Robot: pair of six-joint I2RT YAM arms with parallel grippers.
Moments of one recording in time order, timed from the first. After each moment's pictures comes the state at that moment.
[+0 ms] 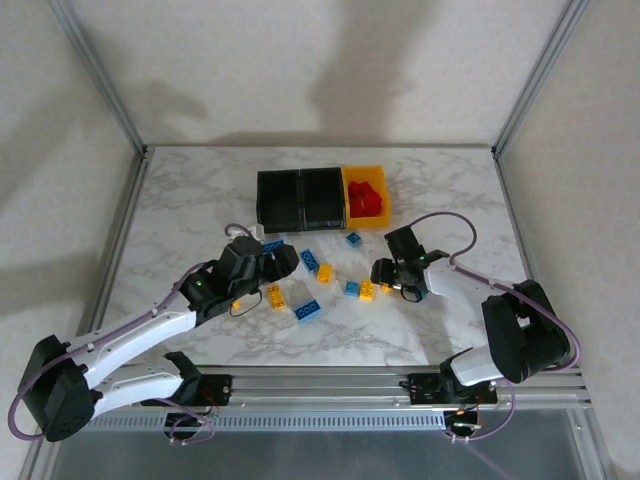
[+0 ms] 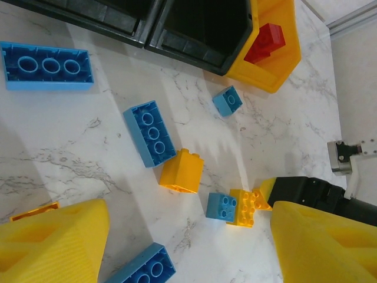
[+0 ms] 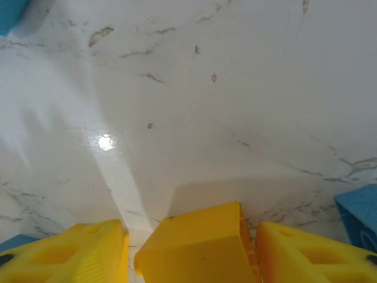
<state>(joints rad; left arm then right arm) -0.71 1.06 0.68 -0.23 -0.12 -0.97 0.48 1.43 0.70 -0.41 0.02 0.59</state>
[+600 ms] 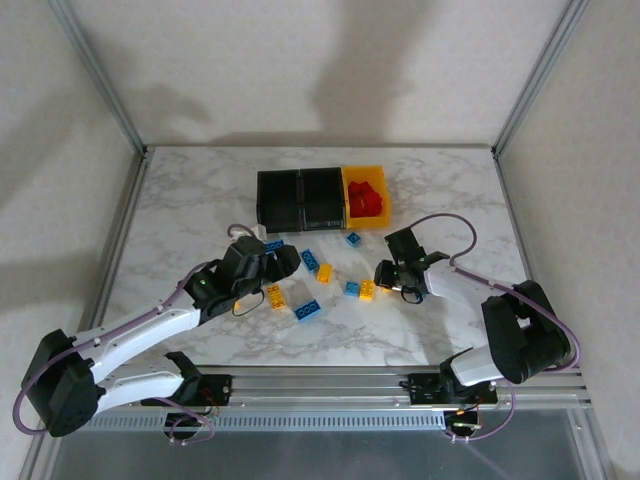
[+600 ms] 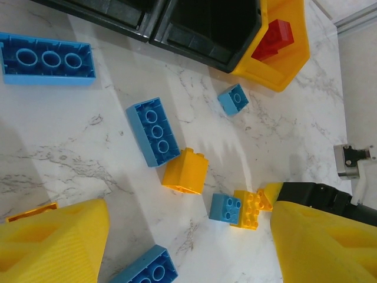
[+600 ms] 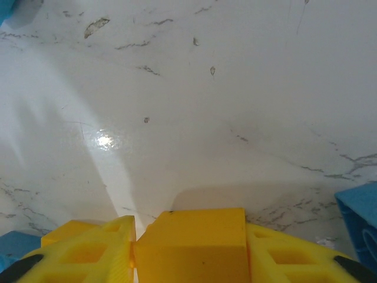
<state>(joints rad) -0.71 1.09 0.67 -0.21 -0.12 -0.99 0.48 1.43 0.68 -0.39 0.02 0.59</state>
